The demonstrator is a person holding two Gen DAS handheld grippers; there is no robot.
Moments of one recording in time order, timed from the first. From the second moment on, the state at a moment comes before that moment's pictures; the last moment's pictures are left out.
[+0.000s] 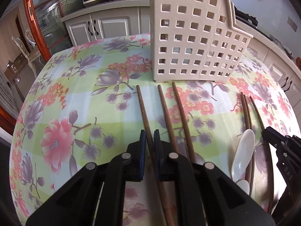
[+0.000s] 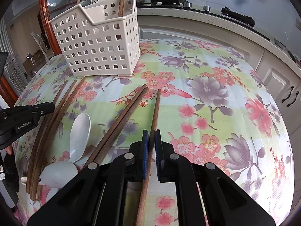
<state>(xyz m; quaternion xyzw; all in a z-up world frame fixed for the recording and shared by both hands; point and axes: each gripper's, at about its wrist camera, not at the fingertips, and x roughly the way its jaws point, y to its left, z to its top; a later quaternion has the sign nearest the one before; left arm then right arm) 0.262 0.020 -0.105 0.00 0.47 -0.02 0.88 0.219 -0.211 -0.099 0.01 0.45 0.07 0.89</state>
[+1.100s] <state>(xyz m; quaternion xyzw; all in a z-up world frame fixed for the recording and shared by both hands) 0.106 0.033 -0.012 -0.02 0.31 -0.03 0.95 0.108 -0.219 0.017 0.01 0.30 0.13 0.95</state>
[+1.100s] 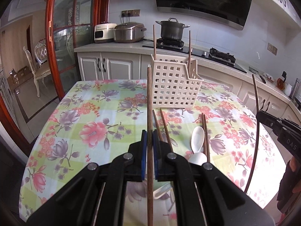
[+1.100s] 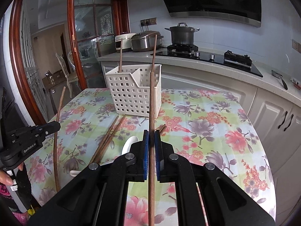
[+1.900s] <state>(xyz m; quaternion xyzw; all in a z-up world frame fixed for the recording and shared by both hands) 0.049 0.030 0.014 -0.02 0.23 -0.02 0.97 0.062 -0.223 0.042 -0.01 0.25 0.14 0.96</state>
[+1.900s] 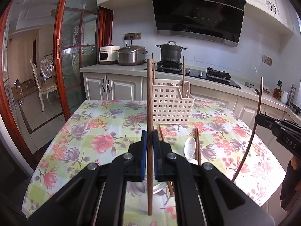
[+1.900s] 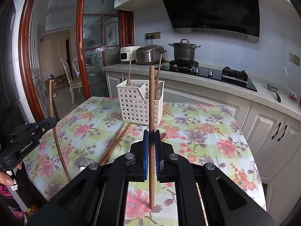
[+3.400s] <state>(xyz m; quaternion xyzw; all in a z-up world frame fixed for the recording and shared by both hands) 0.067 0.006 0.051 0.00 0.20 -0.07 0.98 0.082 -0.192 0.070 -0.02 0.22 0.17 0.96</state>
